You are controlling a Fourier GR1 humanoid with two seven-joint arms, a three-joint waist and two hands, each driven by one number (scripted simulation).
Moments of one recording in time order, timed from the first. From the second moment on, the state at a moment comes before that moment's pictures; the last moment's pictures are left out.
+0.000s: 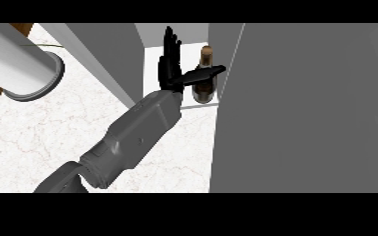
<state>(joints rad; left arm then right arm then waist) -1.05 0.00 -0.80 -0.37 1.50 0.51 -0.82 -0.12 -0.02 0.10 -2.28 -0.19 0.20 0.42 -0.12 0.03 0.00</state>
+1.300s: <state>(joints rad) -0.89 0.00 -0.94 -0.63 1.50 0.53 -0.93 -0.09 -0.02 0.14 -2.36 -0.13 0.14 0.50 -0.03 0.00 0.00</state>
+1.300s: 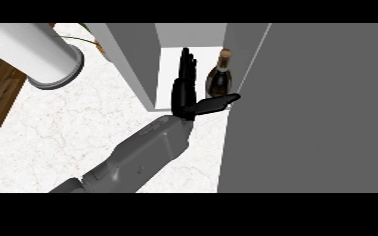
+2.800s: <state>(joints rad) -0.40 0.45 -0.94 -1.52 1.07 0.51 -0.75 -0.07 -0.12 0.06 -2.39 -0.22 0.23 0.52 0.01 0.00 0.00</state>
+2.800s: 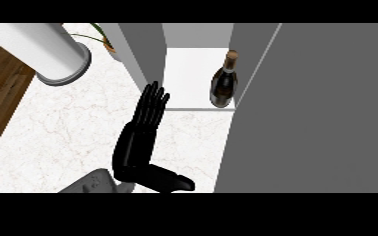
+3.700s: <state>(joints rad) 0.01 0.89 -0.74 -1.87 1.09 0.27 -0.80 -0.03 -0.06 0.44 -2.40 -0.26 0.29 0.62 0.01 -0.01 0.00</state>
